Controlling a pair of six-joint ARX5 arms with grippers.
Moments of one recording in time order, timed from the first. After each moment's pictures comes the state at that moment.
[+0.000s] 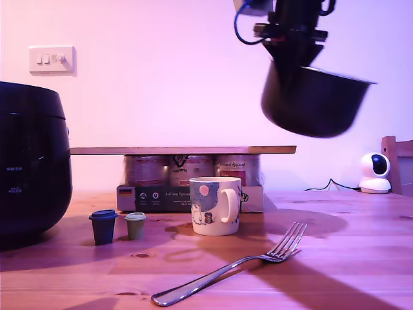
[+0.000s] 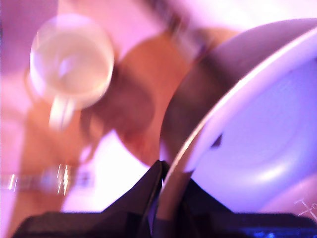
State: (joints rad) left arm -0.21 0.00 0.01 -0.17 0.36 -0.16; right arm 0.43 1.92 2.04 -1.21 0.10 -0.36
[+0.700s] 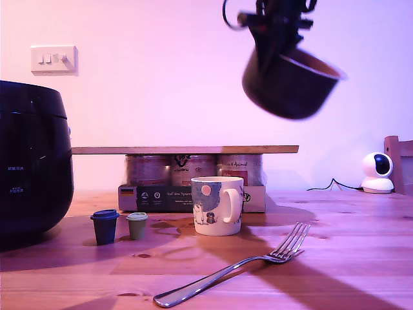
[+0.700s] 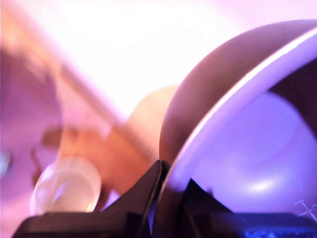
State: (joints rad) left arm -0.21 0.00 0.01 -0.17 0.36 -0.16; right arm 0.39 1.92 2.16 -0.96 -0.01 -0.37
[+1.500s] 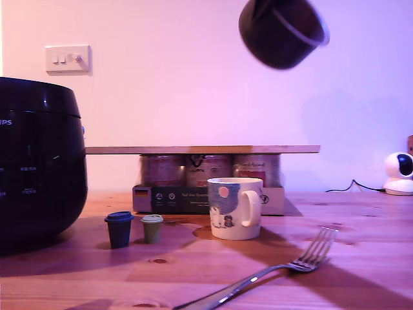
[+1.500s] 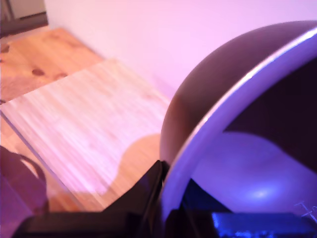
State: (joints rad) left arm -0.21 0.00 0.01 -0.18 0.36 -0.16; right arm 0.33 1.96 2.26 -0.80 -0.13 -0.36
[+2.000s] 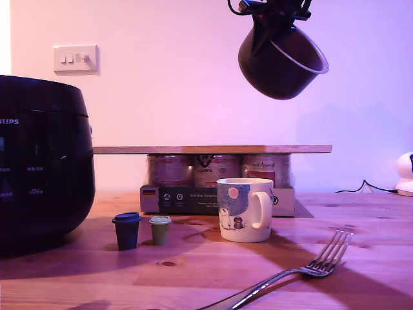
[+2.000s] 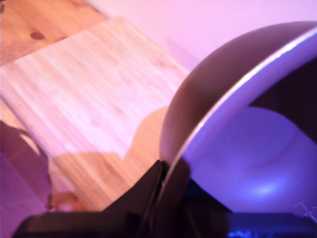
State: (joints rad) left arm -0.21 0.00 0.01 -0.18 0.36 -0.16; right arm 0.33 2.02 2.26 -0.86 -0.12 -0.36
